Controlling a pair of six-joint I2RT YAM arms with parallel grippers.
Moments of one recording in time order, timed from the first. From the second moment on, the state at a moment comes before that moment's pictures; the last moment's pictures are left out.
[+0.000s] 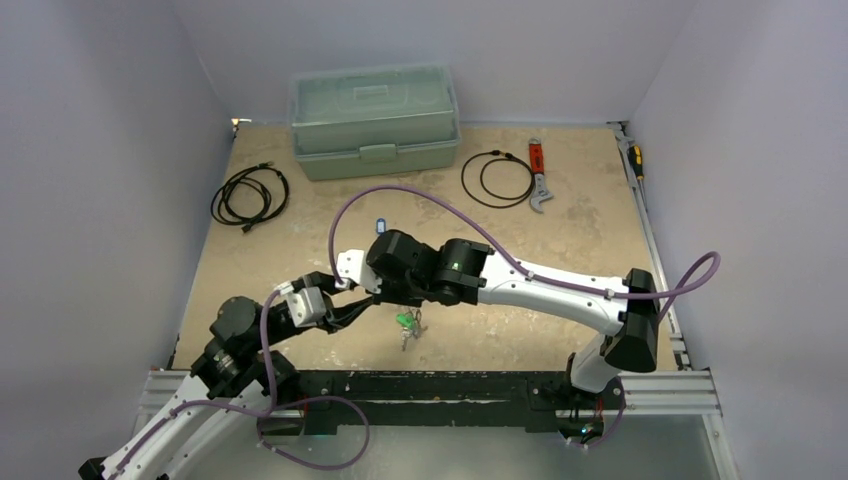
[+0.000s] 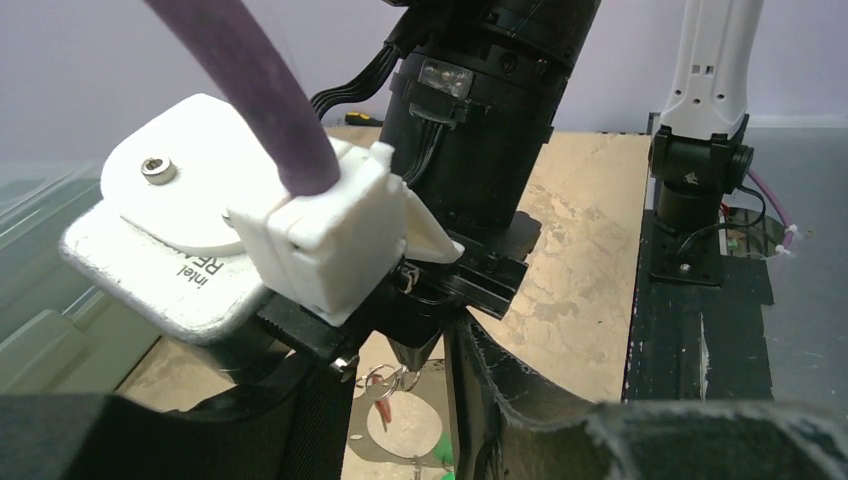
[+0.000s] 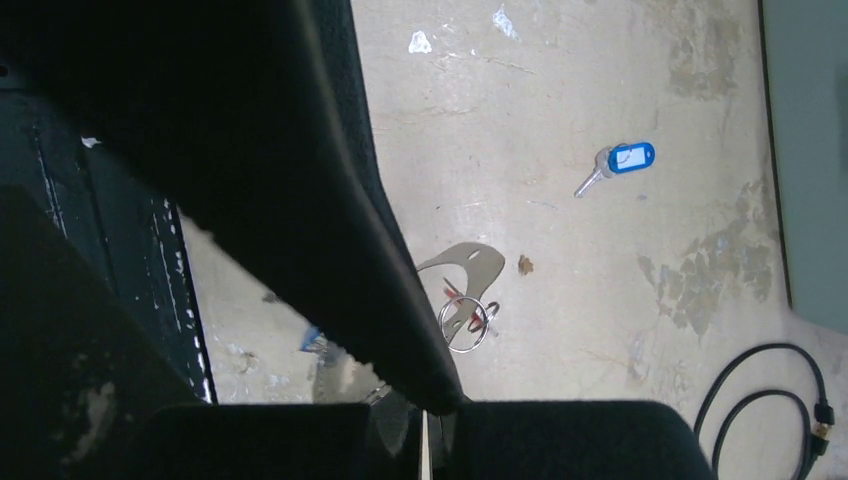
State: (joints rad) left arm -0.73 0.22 0.42 -0.03 0.44 0.12; right arm 1.26 1.61 1.54 -0.85 0.16 -0.33
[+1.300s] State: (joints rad) left arm -0.73 0.28 0.43 0.04 0.49 0.12; right arm 1.23 1.47 1.61 -0.89 0.03 -0.37
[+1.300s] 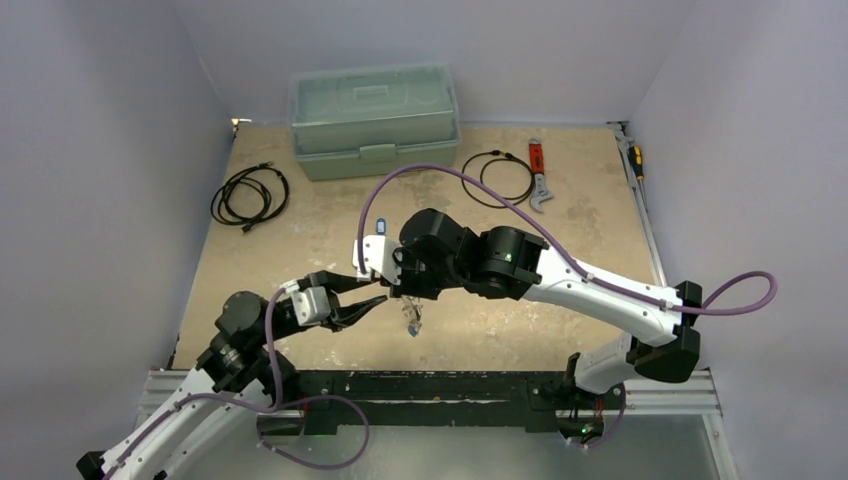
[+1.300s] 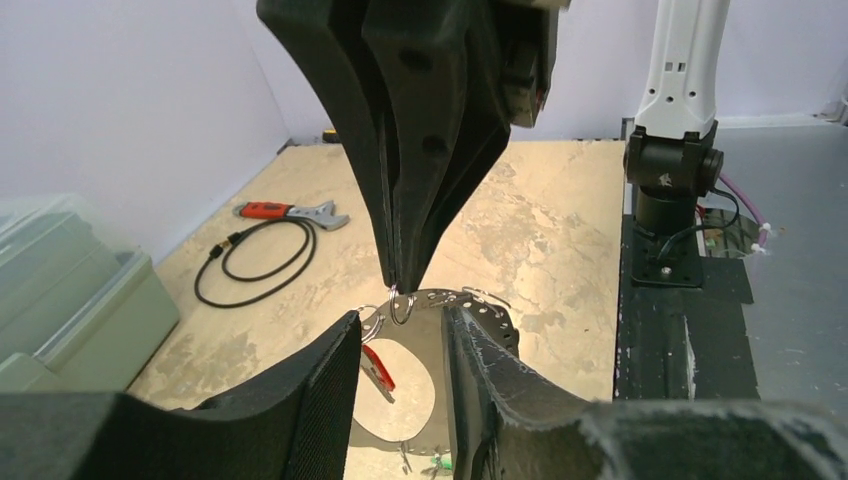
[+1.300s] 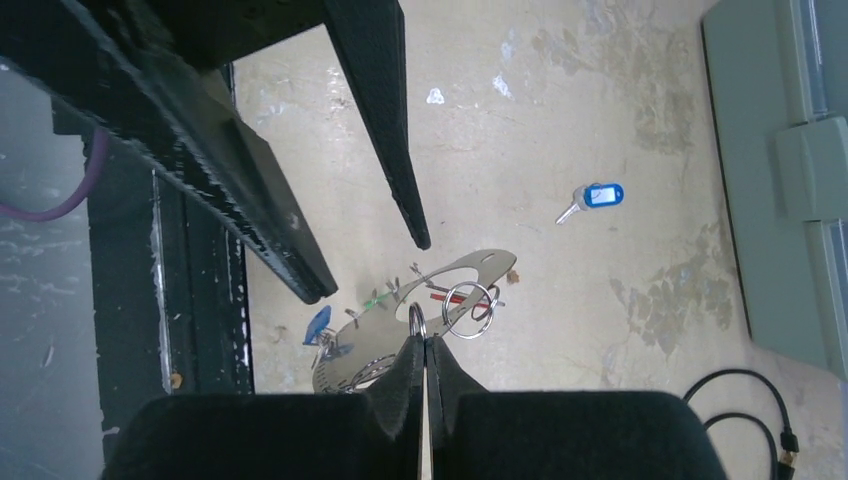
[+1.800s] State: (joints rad) left arm -0.73 0.36 0.43 0.07 0.55 0.12; right arm 1.25 1.45 1.62 -0.89 -0.04 -0.39
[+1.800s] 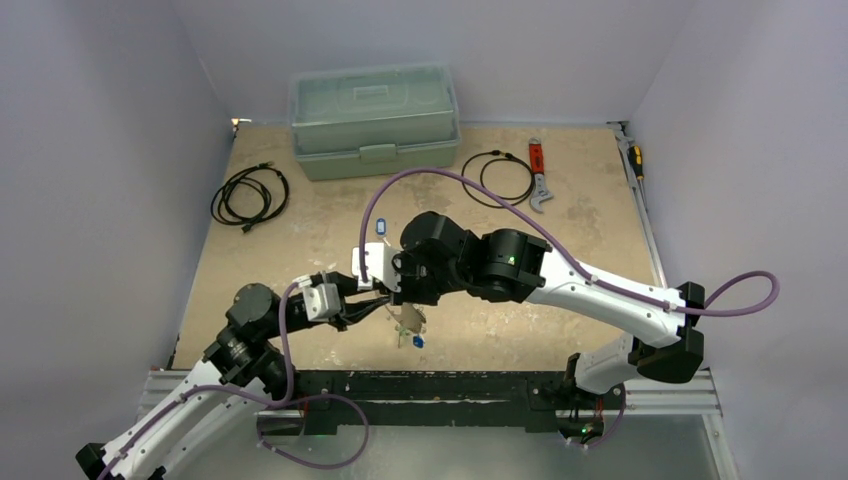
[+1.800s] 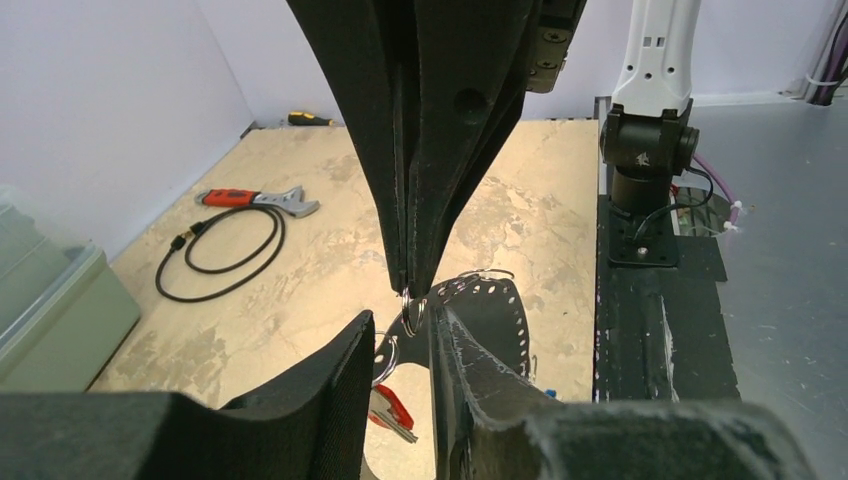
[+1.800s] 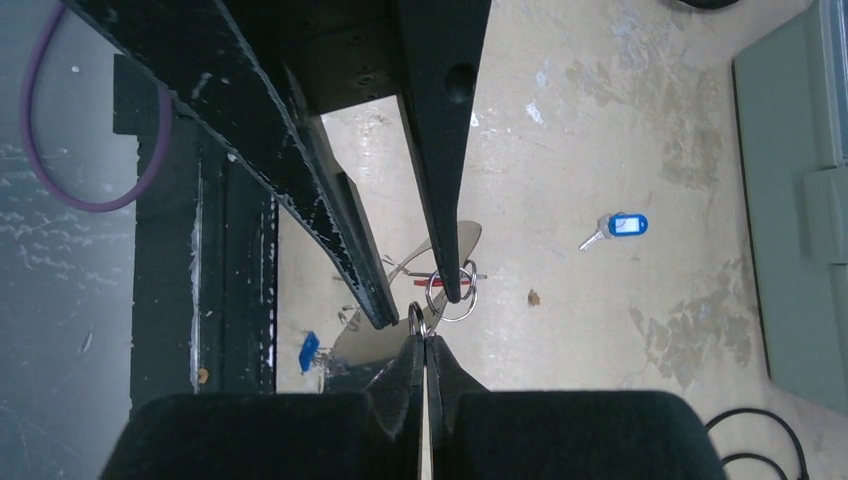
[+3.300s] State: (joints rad) left arm -0.73 0.23 0.43 0.07 0.57 0.12; right arm 1.28 1.06 1.22 -0.40 -0.16 -0.36
